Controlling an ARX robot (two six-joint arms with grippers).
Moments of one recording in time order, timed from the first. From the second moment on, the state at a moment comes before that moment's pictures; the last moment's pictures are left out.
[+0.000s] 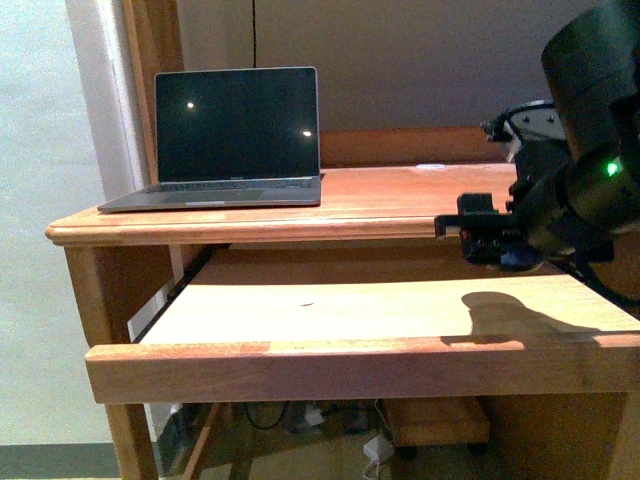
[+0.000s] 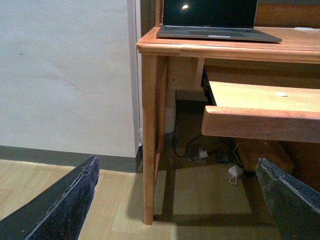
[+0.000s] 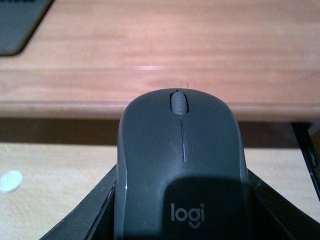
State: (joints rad) left arm -0.01 0.01 0.01 0.00 0.00 -0.01; right arm 0.38 1.81 1.43 -0.01 0.21 0.12
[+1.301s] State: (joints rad) left arm -0.01 0.01 0.01 0.00 0.00 -0.01; right arm 0.56 2.70 2.87 -0.62 0.51 0.11
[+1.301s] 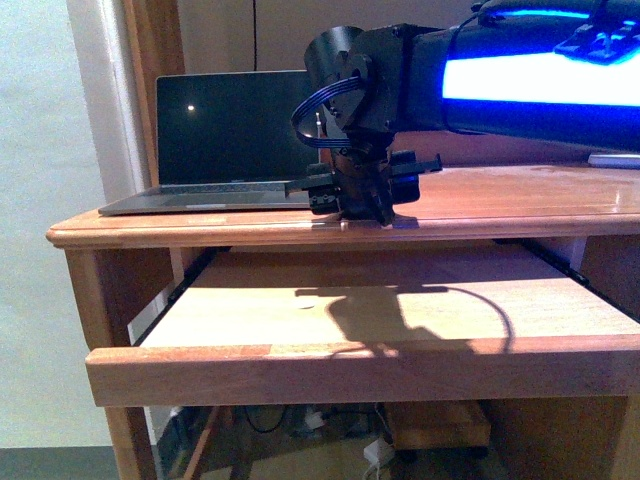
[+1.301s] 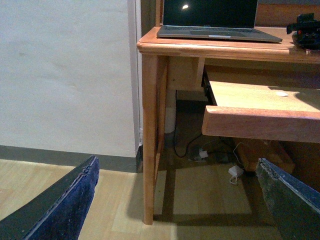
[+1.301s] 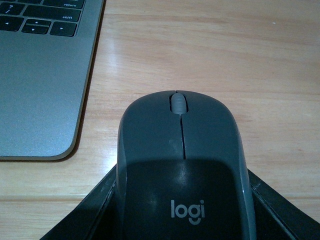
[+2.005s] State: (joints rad) left arm -0.01 0.01 0.01 0.00 0.00 -0.01; right arm 0.57 2.71 2.89 -0.56 0.47 0.12
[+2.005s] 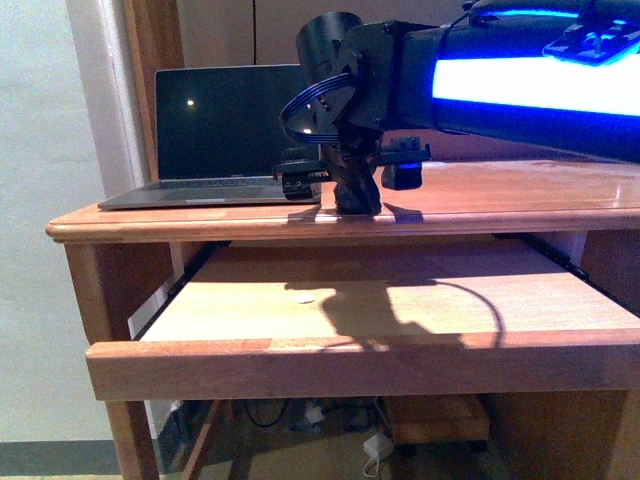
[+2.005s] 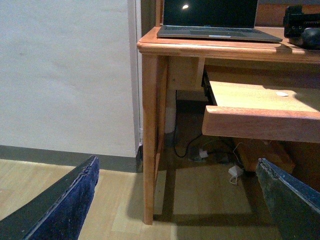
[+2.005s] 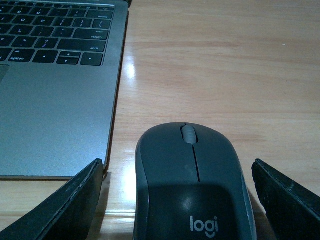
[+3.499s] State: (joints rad) left arm -0.01 0.01 0.01 0.00 0.00 -0.01; right arm 0.49 1.50 0.48 0.72 0.00 0.16
